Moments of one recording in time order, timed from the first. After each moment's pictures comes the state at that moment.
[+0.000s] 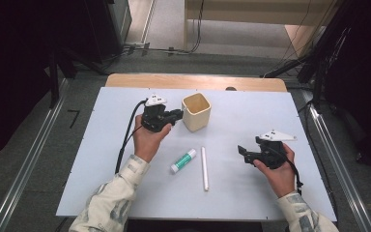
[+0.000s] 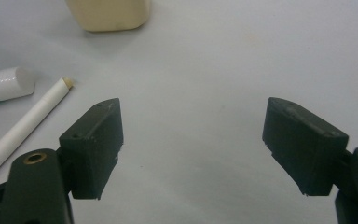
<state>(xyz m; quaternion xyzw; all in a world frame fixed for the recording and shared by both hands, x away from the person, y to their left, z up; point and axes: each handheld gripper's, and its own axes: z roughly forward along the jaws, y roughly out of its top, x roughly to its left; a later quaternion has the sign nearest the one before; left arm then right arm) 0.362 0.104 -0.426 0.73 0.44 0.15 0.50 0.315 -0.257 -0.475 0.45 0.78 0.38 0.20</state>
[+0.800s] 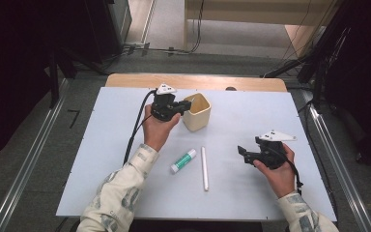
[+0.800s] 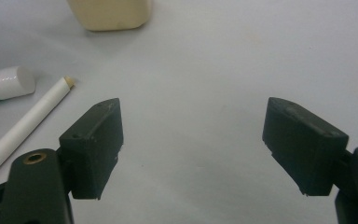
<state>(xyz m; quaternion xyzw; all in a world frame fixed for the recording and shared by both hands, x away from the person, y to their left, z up) 0.391 0.082 -0.414 0.73 0.43 0.15 0.50 0.315 -0.257 -0.475 0.45 0.78 0.38 0.20</state>
